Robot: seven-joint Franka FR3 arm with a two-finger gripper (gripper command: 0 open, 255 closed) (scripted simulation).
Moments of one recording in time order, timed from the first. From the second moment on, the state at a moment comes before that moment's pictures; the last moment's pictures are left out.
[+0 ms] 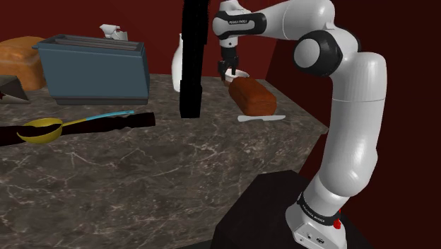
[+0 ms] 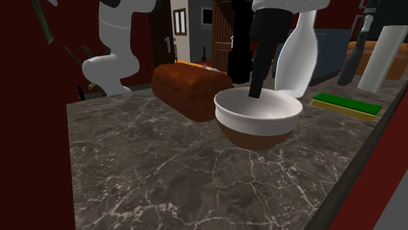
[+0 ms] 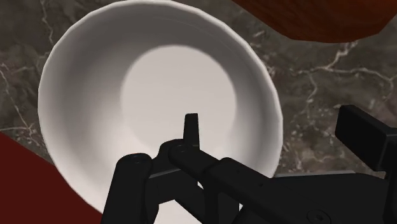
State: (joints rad) arm -0.16 0.39 -0.17 -1.35 -0.12 1.69 -0.30
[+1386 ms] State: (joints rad) arm -0.16 0.40 -0.17 -1.25 -0.12 1.61 -0.32
